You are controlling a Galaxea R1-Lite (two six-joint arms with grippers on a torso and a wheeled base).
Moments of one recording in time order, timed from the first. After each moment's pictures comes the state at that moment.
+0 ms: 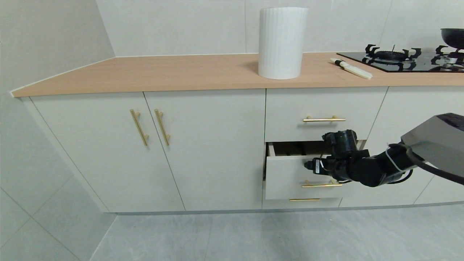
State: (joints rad) left arm 0.00 0.00 0.00 0.00 0.01 0.00; right arm 0.27 2.23 -1.19 -0.44 -0.20 0.27
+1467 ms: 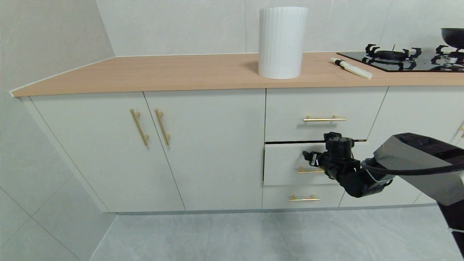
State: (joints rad) left arm 0.00 0.00 0.00 0.00 0.01 0.00; right arm 0.23 2.46 -1.28 -0.88 -0.23 0.28
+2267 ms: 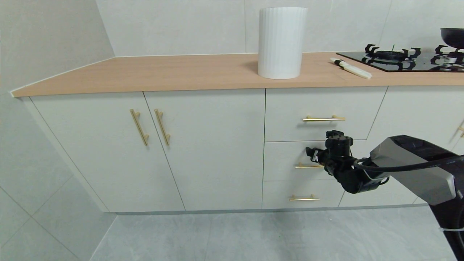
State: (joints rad) left arm 0.00 0.00 0.00 0.00 0.01 0.00; right arm 0.20 2.53 -1.40 -0.87 -0.28 0.31
